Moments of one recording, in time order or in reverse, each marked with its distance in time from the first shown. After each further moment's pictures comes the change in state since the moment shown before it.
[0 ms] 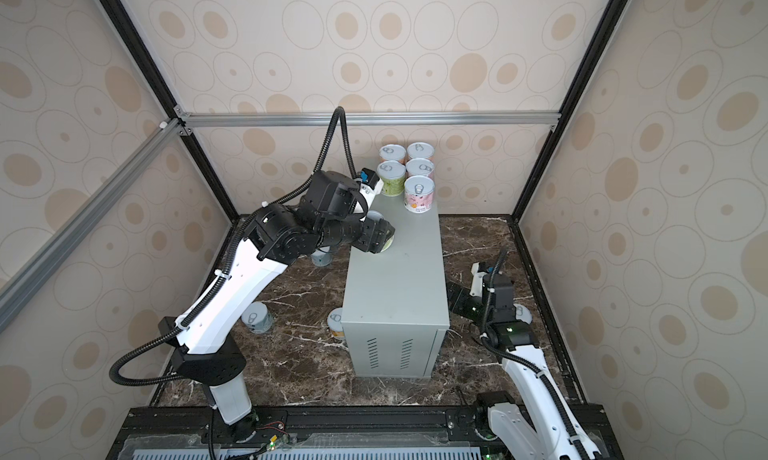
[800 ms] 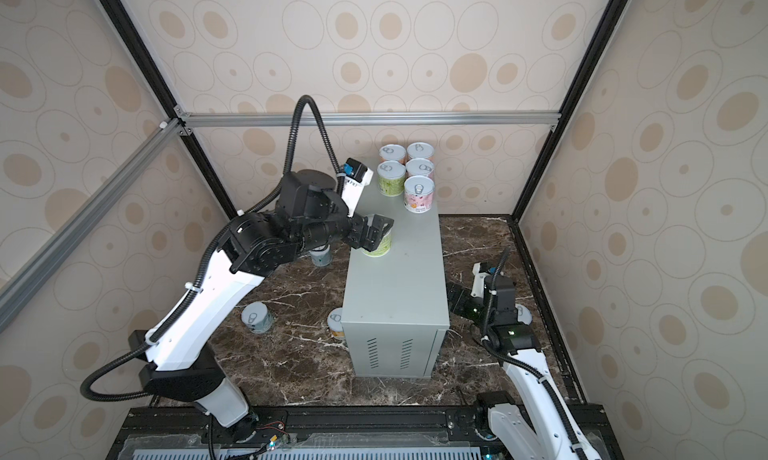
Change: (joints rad) left arm -0.009 -0.209 -0.230 0.225 -0.024 0.085; right arm 0.000 -0.043 0.001 -0.023 0.004 -0.003
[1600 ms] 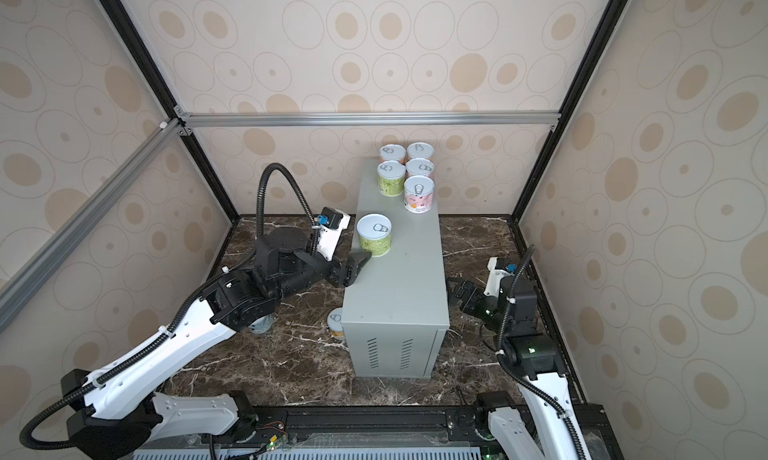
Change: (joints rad) left arm 0.000 -0.371 -0.755 0.474 0.026 0.024; right arm 0.000 -0.145 0.168 -0.181 0.056 0.027
